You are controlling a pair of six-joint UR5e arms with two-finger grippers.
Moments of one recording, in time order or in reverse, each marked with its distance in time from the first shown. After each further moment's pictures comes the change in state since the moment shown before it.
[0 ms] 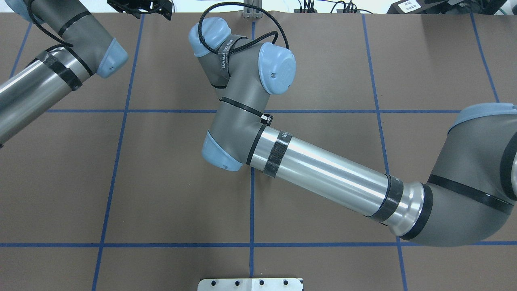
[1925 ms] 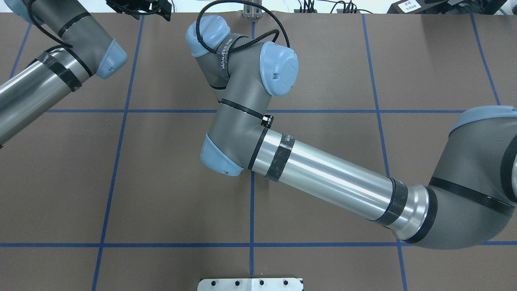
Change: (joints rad) left arm 0.000 0.003 0.003 -0.001 0.001 0.002; right arm -0.007 -0.013 0.071 -0.047 -0.009 0.005
